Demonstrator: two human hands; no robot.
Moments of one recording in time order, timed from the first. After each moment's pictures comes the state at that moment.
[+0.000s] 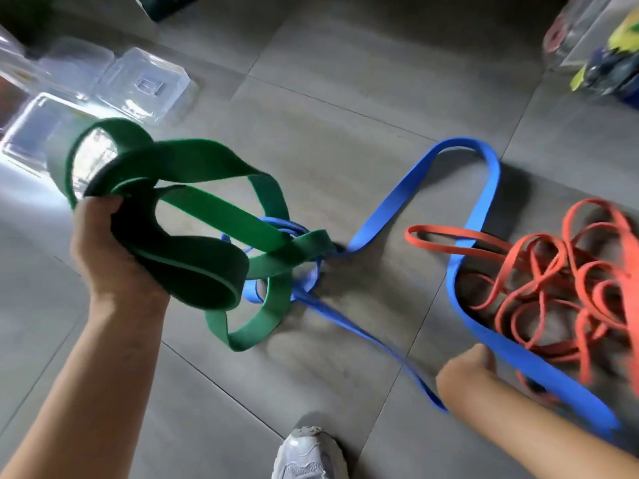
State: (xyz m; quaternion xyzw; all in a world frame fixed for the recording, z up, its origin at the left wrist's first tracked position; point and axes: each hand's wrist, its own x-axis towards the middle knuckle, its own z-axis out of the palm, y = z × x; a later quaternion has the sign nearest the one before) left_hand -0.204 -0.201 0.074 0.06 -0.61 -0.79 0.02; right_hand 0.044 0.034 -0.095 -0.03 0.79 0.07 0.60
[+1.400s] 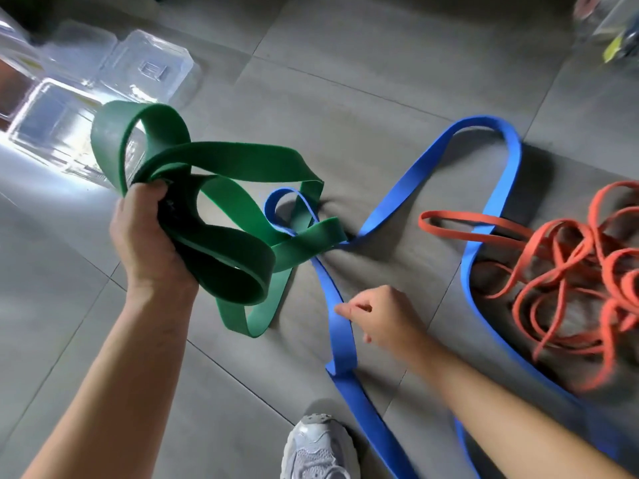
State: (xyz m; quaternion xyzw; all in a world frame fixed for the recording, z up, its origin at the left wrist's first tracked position) left_hand -0.204 -0.192 0.057 0.10 -0.63 -0.77 0.01; right_hand -0.038 -0.024 -0.071 0.21 0.79 -0.54 0.19
